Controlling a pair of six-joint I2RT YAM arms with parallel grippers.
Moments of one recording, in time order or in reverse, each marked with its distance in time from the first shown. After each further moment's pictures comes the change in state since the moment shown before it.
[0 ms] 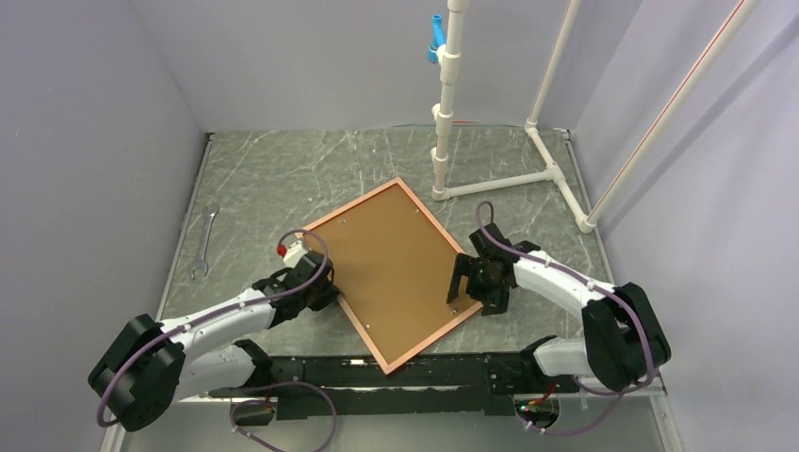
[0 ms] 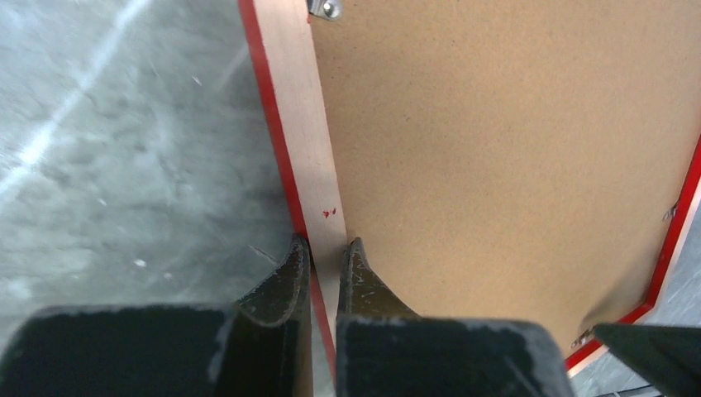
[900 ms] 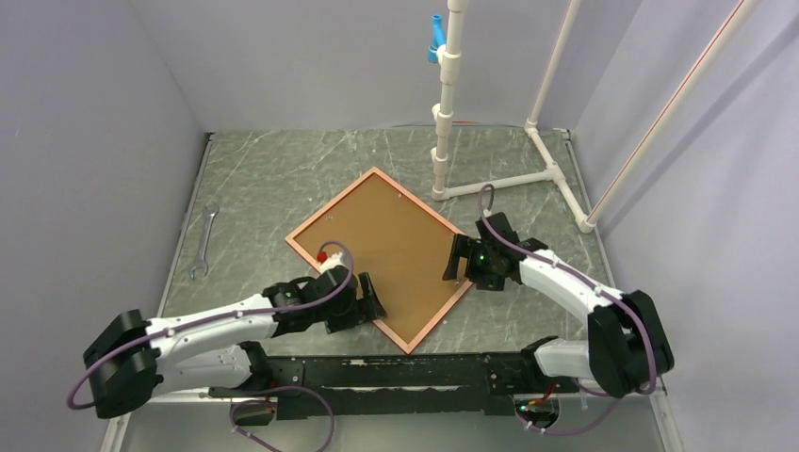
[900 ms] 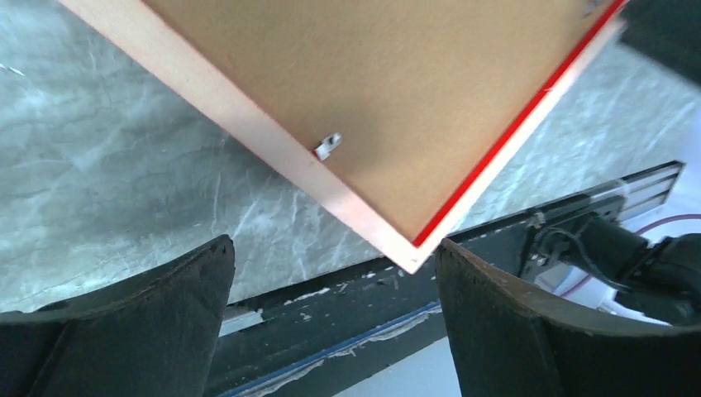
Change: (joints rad) left arm -0.342 -0.002 0.105 -0.092 0.126 -0.046; right arm -0.071 0.010 0.058 0.169 0.030 -0.149
